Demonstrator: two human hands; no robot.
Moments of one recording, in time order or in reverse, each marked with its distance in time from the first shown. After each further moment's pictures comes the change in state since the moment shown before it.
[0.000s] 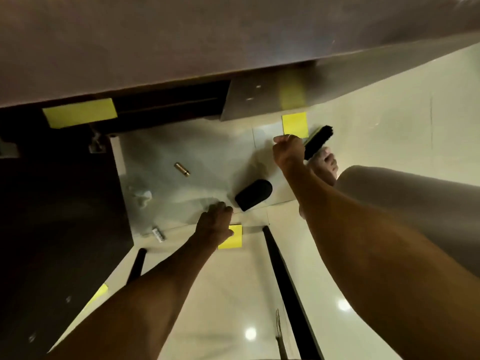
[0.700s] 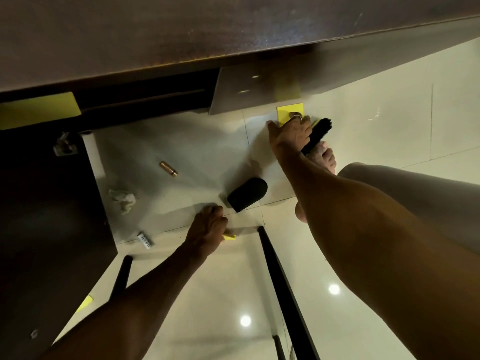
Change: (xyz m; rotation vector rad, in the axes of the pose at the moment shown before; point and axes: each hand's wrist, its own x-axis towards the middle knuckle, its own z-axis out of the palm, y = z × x) left_hand 0.012 -0.015 0.034 0.036 0.143 0.227; right_hand 0.055 0.007 0.016 -0.445 0.263 -0.066
